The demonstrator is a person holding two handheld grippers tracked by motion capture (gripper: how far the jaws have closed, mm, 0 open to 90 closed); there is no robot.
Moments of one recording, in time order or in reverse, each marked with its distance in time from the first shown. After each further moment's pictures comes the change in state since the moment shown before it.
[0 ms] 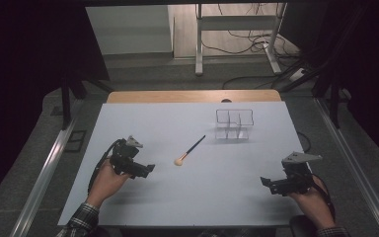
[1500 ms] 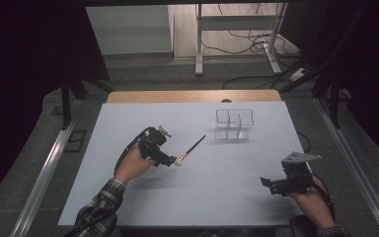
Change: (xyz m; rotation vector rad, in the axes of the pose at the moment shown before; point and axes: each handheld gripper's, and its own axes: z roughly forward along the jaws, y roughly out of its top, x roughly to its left) left arm -0.018 0.069 0.054 0.123 -0.050 0.098; right arm 0.000 0.000 0.001 0.005 0.004 0.004
